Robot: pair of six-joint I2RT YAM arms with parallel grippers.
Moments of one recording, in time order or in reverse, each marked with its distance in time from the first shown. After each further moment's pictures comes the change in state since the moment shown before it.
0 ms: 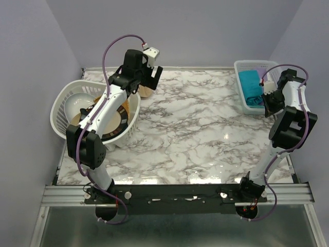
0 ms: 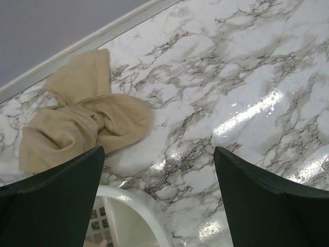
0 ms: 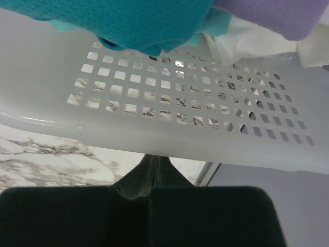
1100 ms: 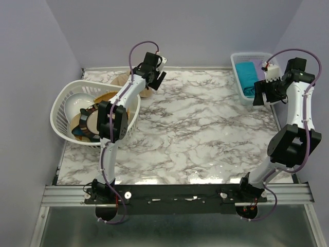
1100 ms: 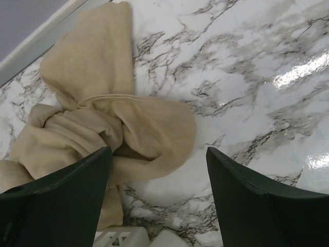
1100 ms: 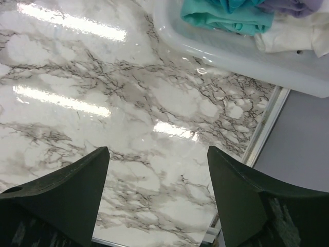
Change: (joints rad) left arm 0.000 0.542 0.421 -0.134 -0.241 0.103; right arm 0.049 -0.261 0.007 -0.008 -0.227 0.096
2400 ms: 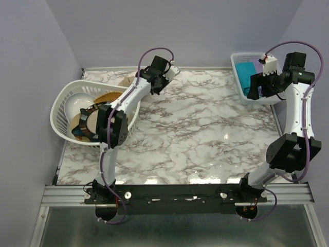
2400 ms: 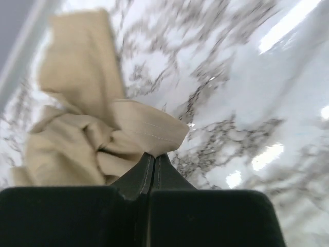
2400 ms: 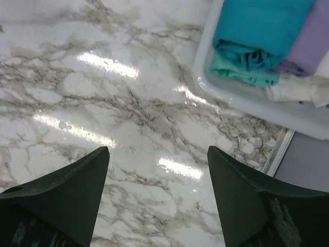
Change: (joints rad) left arm -0.078 -0.055 -0.098 -0.101 0.089 0.175; right arm 0.068 -0.093 0.016 0.015 -0.099 0.059
